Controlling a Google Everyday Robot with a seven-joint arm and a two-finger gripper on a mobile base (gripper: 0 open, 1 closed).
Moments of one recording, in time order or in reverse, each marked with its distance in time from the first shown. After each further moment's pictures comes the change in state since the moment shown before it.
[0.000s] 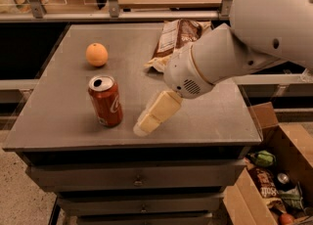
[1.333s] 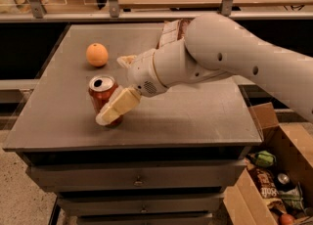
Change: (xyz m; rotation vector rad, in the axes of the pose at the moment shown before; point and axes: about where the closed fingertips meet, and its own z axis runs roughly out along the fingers) arm -0.052 -0.027 0.081 -0.016 -0.230 -0.055
